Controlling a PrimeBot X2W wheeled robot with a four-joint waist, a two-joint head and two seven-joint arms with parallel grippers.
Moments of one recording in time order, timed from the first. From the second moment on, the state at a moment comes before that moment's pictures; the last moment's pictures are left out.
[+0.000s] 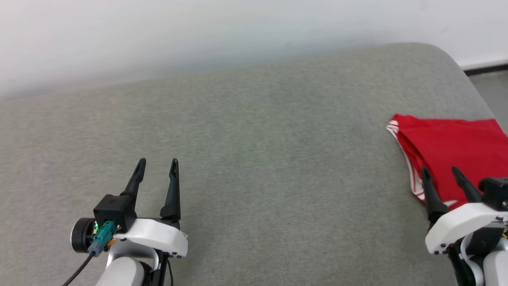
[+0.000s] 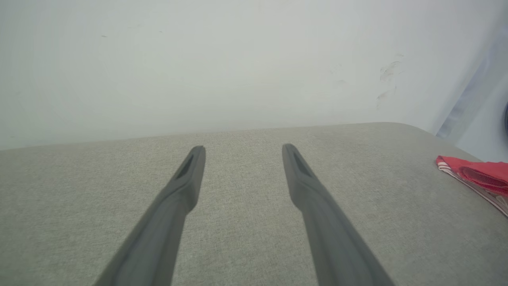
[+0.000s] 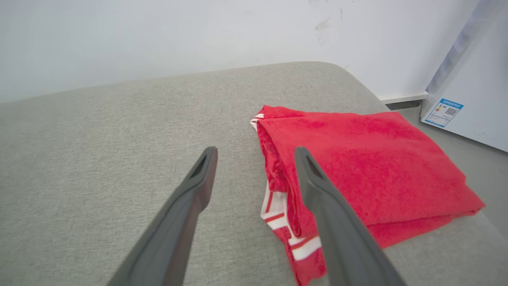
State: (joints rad) left arm -0.18 0.28 -0.32 0.13 -0.43 0.15 -0.24; right arm -0.15 -0.14 -0.13 0.19 0.17 0.13 0.09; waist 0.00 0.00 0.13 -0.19
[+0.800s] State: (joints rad) left arm -0.03 0.28 -0.27 0.20 -0.40 0.17 -0.26; right arm 0.05 -0.05 -0.04 -0.04 0.10 0.13 -0.02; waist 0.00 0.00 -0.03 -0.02
